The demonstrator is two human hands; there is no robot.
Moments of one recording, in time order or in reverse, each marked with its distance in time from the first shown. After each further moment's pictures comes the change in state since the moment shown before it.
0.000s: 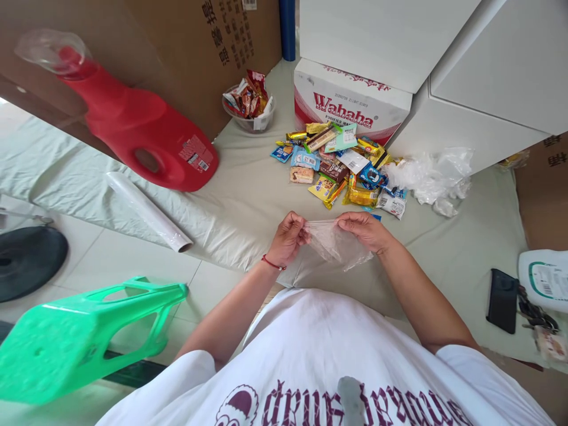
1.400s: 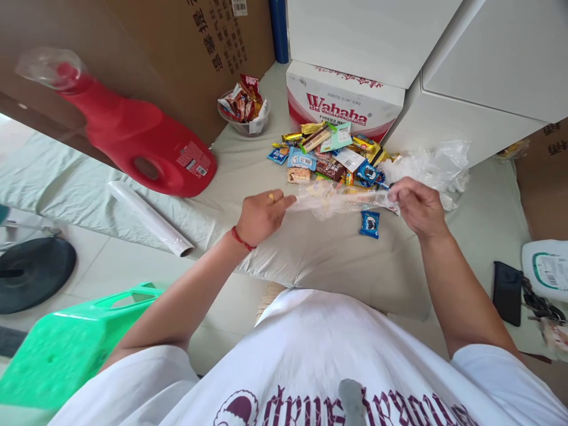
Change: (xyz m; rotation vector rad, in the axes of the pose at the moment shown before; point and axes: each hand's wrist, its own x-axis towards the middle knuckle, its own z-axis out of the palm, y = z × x) left_hand 0.031 0.094 -0.033 1.553 -0.213 0.701; right_hand -0.027 -0.047 -0.081 -0.311 0.373 -0.600
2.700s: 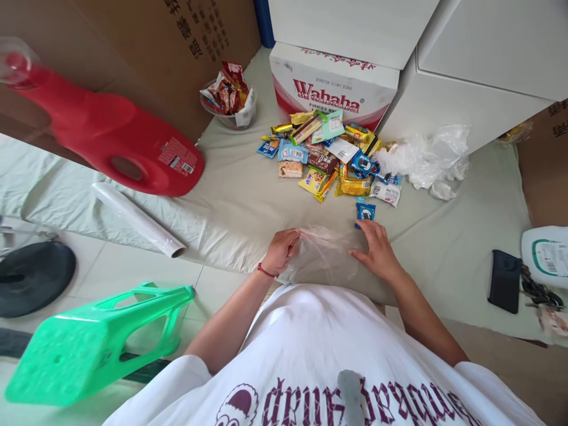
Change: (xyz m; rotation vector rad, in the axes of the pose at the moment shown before) left_hand -0.060 0.059 0.087 -1.184 -0.160 -0.823; right_hand -0.122 0.026 0.055 -0.433 -0.118 0.272
